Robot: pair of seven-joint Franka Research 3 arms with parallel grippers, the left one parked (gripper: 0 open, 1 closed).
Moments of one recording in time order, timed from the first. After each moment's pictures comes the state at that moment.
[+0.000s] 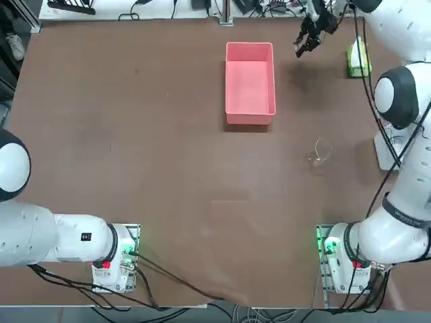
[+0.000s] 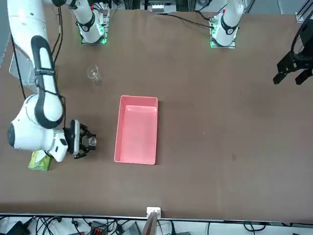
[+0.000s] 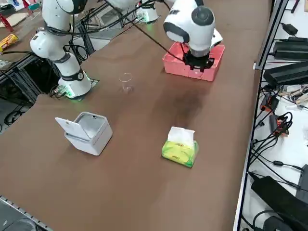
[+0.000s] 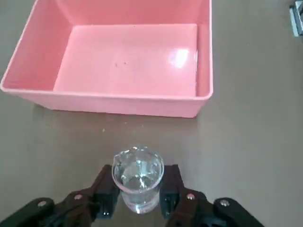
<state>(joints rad) 0.15 0.67 -0.07 -1.37 0.52 1.91 -1.70</state>
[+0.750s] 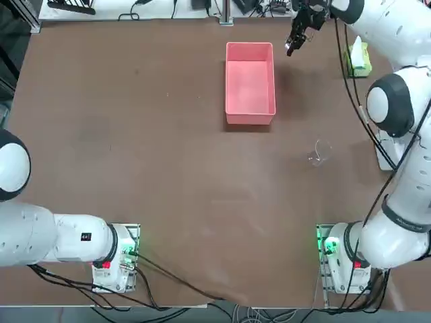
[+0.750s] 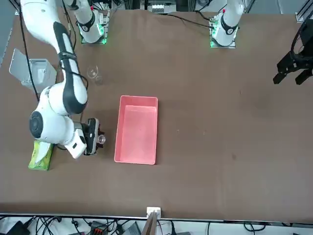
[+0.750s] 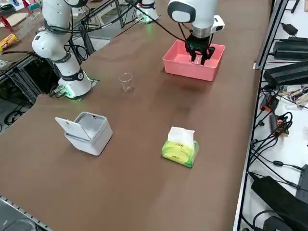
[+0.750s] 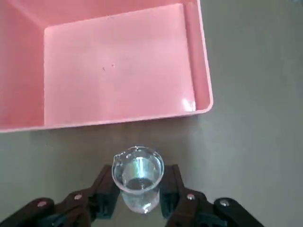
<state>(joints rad) 0.28 0.63 -0.07 -1.37 0.31 1.95 -1.31</state>
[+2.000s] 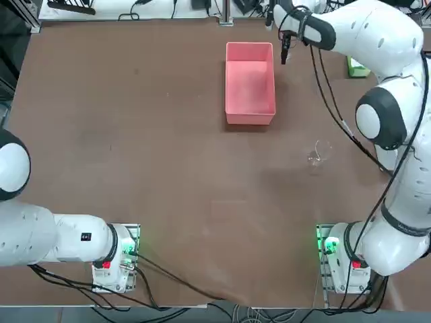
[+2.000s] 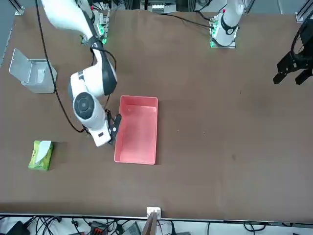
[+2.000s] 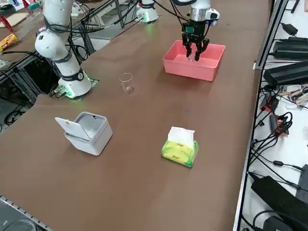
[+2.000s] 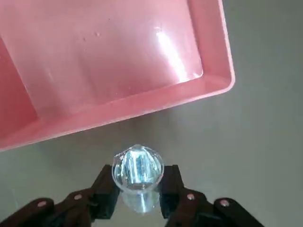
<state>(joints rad) 0.45 0.61 -0.06 -1.37 -0.11 1.88 -0.82</state>
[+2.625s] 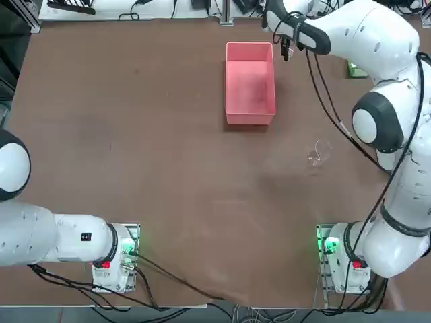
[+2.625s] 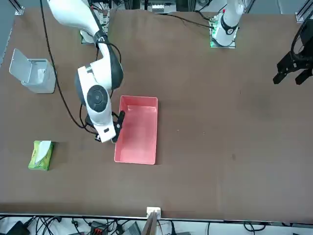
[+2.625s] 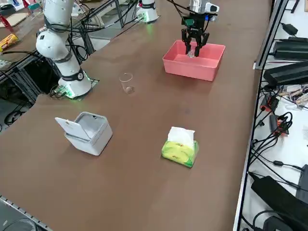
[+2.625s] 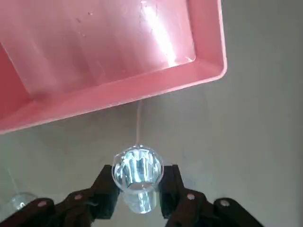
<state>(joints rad) 0.50 0.63 -0.06 -1.29 -0.22 1.78 -0.75</state>
